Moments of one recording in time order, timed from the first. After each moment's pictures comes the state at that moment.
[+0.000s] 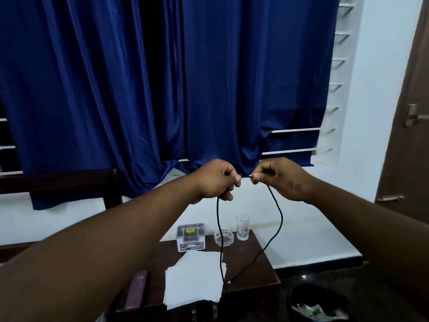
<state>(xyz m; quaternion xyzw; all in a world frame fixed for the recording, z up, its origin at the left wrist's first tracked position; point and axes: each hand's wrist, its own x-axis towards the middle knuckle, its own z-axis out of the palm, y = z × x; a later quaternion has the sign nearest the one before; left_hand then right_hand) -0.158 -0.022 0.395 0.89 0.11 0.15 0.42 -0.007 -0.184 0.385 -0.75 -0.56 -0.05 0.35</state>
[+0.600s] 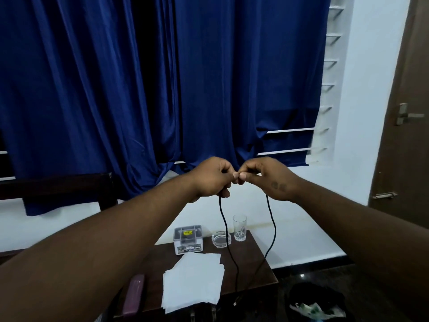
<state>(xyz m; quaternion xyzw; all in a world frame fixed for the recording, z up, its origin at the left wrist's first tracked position) -0.155 -0.025 0.403 0.90 0.10 0.16 0.40 -0.020 -0.171 0.387 -0.73 -0.59 -0.06 0.35</state>
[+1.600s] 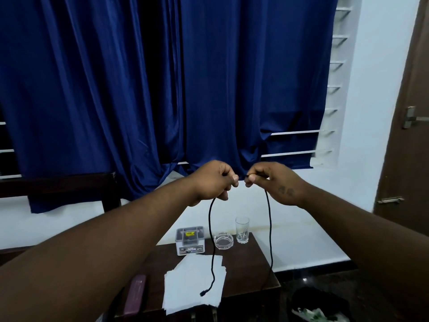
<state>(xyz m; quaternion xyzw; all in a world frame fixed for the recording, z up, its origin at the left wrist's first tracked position) -0.156 -0.019 0.397 0.89 0.12 0.17 0.40 -0.012 -0.175 0.381 -0.75 -0.57 -0.07 0.33</state>
